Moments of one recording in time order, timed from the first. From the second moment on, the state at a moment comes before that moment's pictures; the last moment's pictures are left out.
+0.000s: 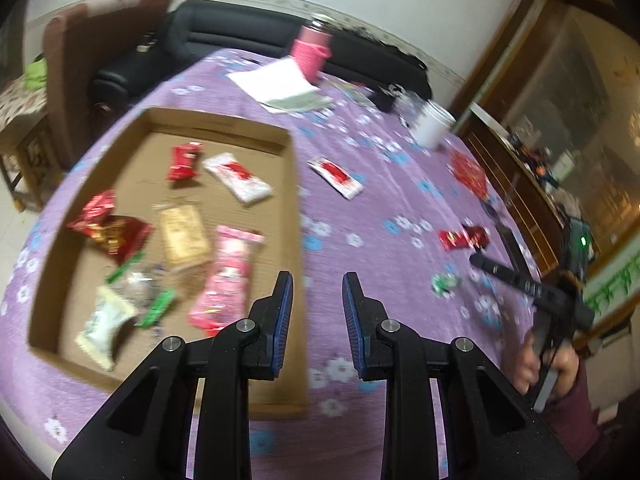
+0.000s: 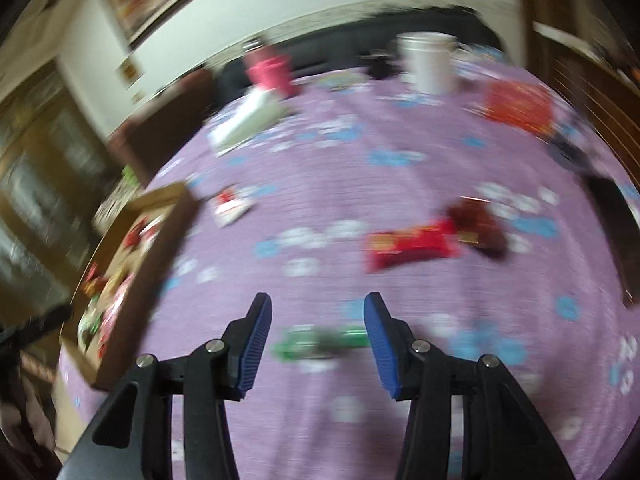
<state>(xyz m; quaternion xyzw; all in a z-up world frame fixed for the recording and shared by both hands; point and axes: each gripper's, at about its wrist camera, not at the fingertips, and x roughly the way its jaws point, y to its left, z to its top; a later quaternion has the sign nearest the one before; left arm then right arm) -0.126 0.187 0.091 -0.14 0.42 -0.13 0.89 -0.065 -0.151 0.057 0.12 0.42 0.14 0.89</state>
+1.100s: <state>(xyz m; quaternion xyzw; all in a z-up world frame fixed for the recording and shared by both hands) -0.099 0.072 0.063 -0.04 0.47 -0.22 0.85 0.017 -0.154 0.023 0.11 0.45 0.03 0.88</state>
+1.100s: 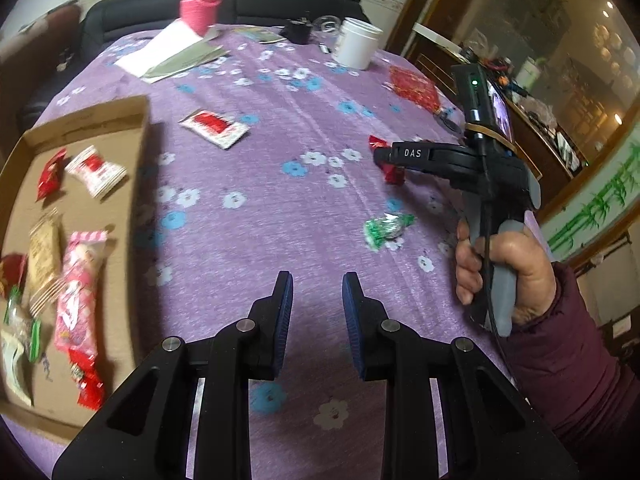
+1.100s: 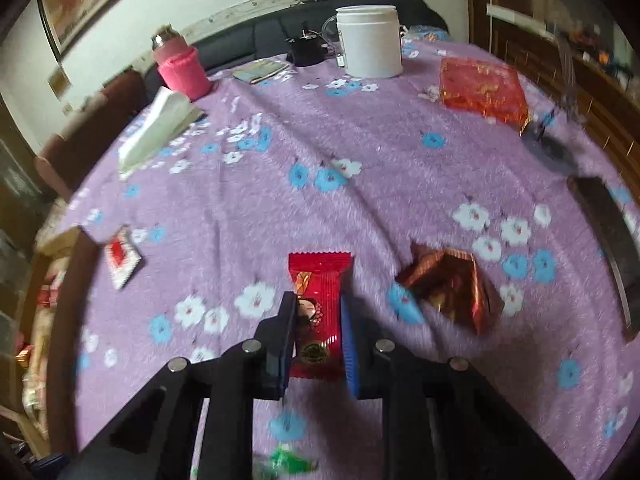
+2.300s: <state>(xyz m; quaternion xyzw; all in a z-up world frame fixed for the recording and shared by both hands) -0.046 -0.027 0.035 0.08 0.44 -0.30 0.84 -0.011 -0.199 0.018 0.24 0.41 0.09 0.87</state>
